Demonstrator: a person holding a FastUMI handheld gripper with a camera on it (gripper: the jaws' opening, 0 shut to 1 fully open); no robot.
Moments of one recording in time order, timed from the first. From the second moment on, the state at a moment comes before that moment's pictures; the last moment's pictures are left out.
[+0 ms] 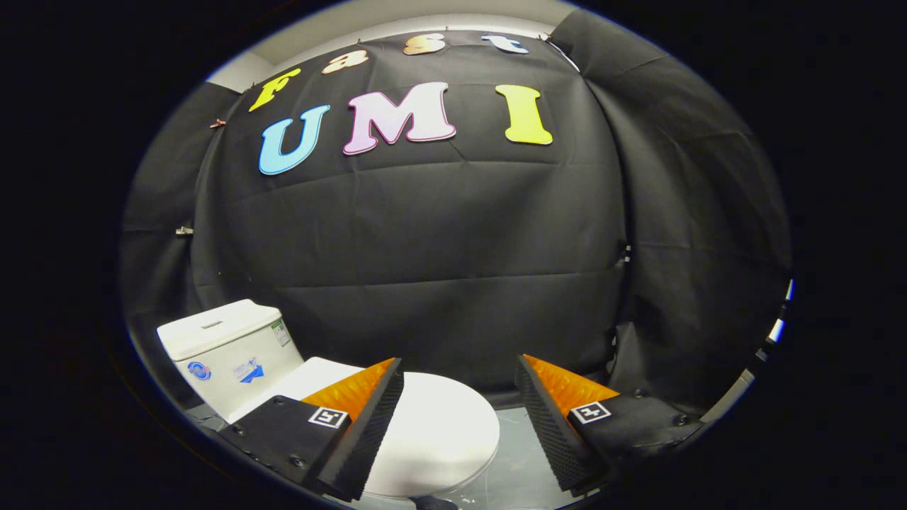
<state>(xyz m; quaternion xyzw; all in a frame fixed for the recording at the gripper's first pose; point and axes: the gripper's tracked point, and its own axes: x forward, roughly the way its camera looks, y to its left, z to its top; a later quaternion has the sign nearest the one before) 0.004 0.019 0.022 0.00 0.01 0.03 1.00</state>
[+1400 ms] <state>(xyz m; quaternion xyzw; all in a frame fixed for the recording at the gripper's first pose) -0.038 -0.016 -0.166 0.28 0.27 0.00 0.92</state>
